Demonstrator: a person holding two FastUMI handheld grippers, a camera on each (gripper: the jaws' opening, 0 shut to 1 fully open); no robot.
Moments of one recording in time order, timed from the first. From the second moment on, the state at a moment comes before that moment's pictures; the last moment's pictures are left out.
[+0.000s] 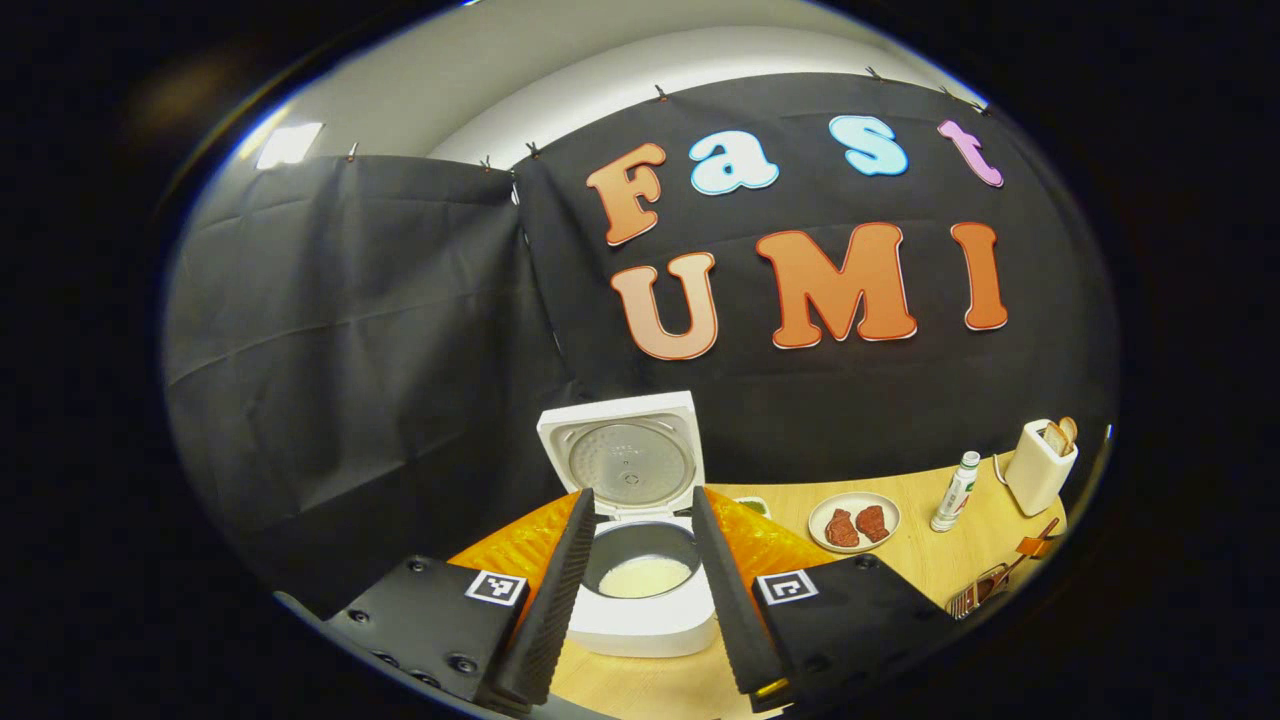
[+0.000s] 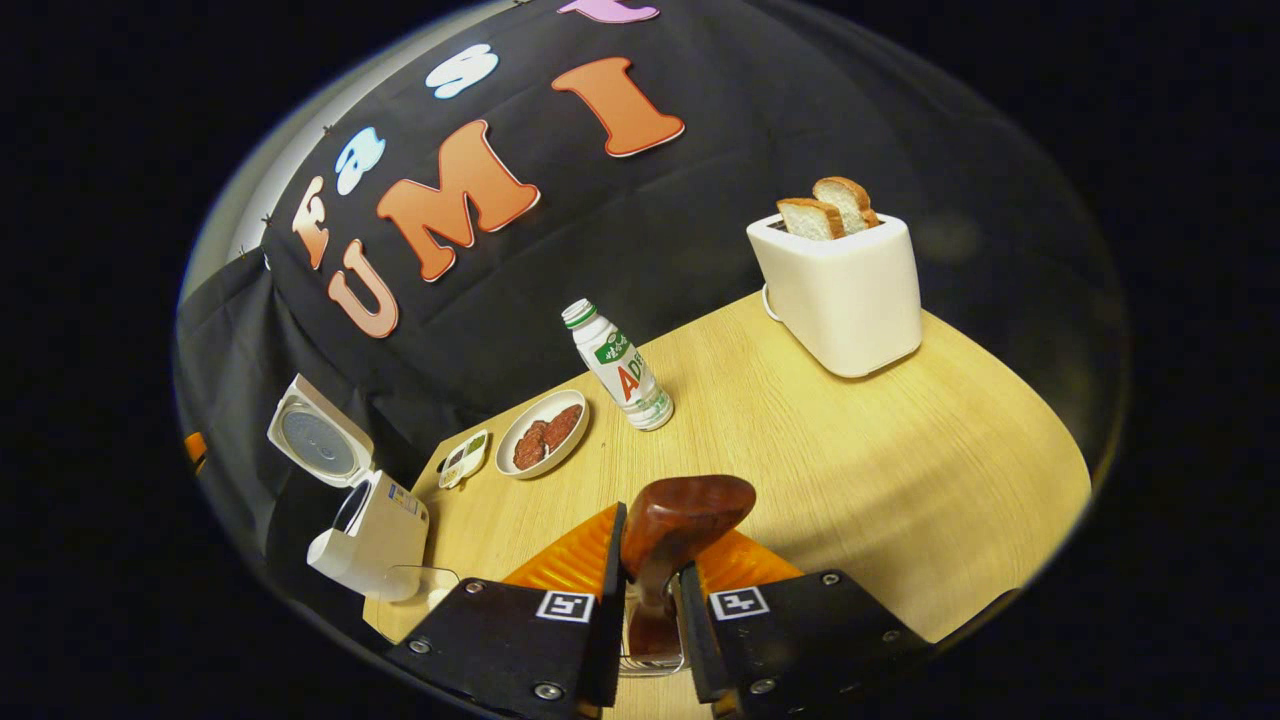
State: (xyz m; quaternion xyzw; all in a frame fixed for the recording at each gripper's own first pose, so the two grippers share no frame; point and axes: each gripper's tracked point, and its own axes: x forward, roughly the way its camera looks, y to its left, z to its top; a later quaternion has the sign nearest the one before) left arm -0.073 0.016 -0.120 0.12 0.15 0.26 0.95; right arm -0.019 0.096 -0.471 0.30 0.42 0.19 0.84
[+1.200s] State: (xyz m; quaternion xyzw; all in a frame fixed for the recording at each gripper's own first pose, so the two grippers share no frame) left arm -0.035 0.078 -0.151 0.06 0.12 0.14 0.98; right arm -0.049 0.153 -0.278 0.20 0.25 0.16 0.93
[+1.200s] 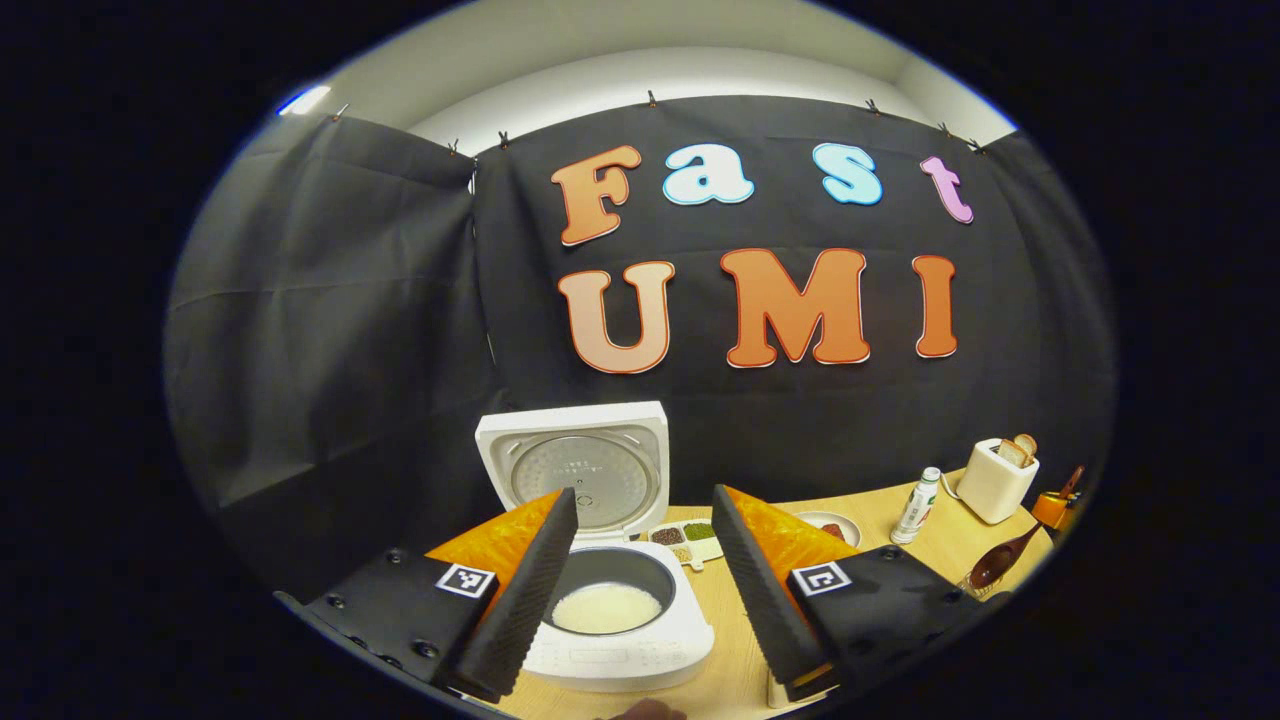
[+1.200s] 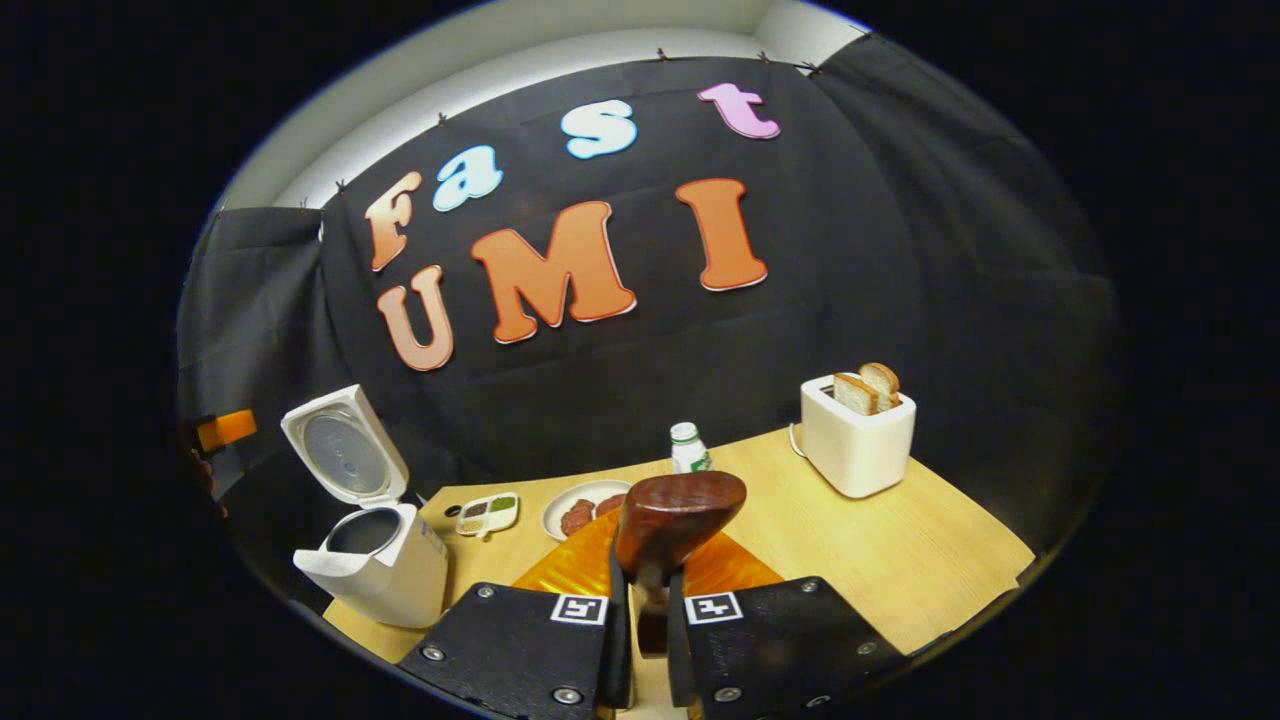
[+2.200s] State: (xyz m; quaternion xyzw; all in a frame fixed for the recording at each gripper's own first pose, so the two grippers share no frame) left arm -0.091 0.173 -0.173 0.04 0.14 0.20 0.97; right arm -0.130 0.283 -0.331 -0.07 0.24 0.29 0.92
